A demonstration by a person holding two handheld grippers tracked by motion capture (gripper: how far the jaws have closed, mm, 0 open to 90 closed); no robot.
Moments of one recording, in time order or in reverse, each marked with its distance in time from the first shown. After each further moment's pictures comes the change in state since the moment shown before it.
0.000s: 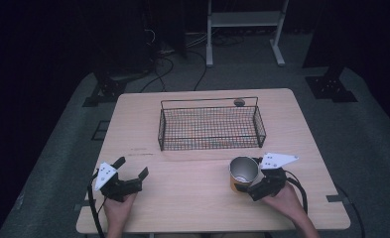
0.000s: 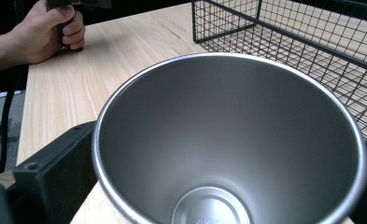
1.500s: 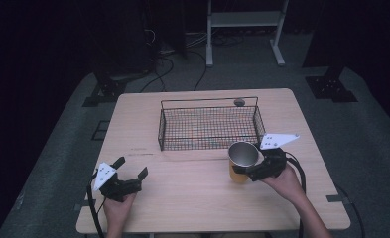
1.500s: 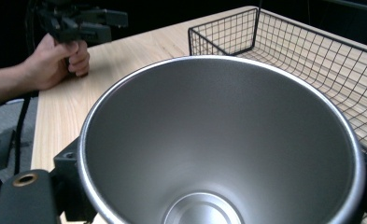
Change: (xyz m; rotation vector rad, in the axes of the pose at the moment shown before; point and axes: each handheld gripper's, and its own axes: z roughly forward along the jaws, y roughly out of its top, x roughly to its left) left arm 0.001 0.000 -0.001 -0.007 -0.003 -0.007; right arm -0.021 0.052 -0.006 0.003 0.041 0.014
